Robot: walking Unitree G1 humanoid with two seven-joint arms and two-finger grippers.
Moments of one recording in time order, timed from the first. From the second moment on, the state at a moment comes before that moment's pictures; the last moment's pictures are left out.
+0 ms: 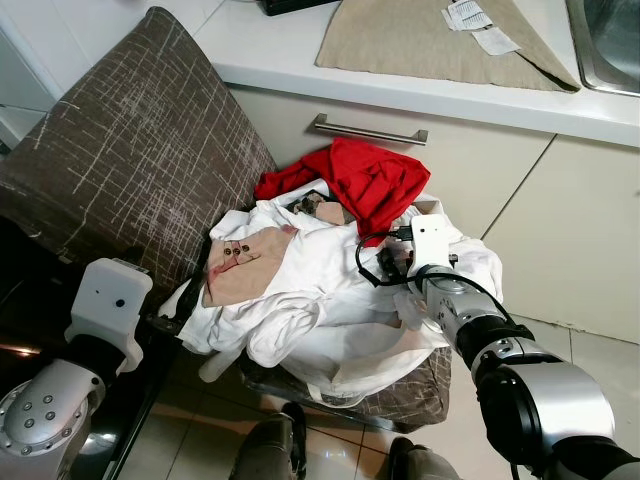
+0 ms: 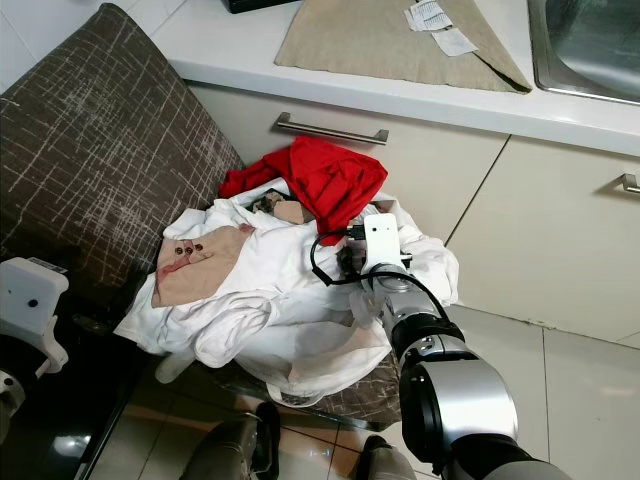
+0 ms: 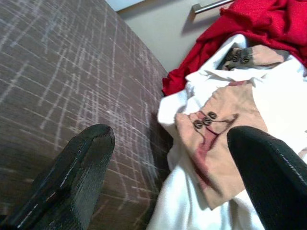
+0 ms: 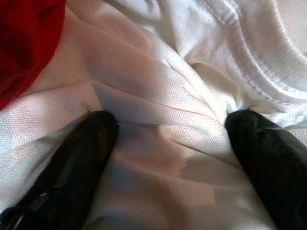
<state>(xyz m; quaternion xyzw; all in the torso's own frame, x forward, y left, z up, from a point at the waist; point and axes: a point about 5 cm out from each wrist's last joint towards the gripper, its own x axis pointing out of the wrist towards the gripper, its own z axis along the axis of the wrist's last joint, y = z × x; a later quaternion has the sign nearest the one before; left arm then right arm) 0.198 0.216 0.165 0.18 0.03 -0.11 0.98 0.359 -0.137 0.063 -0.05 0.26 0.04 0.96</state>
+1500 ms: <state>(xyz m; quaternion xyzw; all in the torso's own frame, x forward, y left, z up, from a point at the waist) 0.241 0.195 0.157 0.14 0.00 -0.10 0.99 0.361 -0.087 0.072 0.07 0.24 0.11 0.96</state>
